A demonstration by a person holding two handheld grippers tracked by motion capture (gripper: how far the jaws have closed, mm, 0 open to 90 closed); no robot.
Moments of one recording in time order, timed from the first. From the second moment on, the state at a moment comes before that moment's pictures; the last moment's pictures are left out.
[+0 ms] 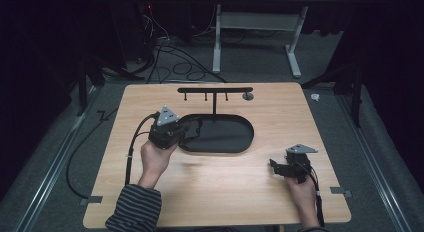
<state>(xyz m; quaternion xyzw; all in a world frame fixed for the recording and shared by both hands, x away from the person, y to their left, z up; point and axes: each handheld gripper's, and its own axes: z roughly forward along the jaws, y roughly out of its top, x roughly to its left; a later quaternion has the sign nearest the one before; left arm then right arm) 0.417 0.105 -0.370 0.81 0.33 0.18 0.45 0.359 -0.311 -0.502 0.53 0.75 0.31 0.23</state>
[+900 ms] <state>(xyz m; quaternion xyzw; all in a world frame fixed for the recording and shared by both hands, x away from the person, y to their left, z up) 0.450 0.075 -0.342 0.80 0.32 0.19 0.47 0.359 -0.310 -0.502 0.53 0.75 0.31 0.23</state>
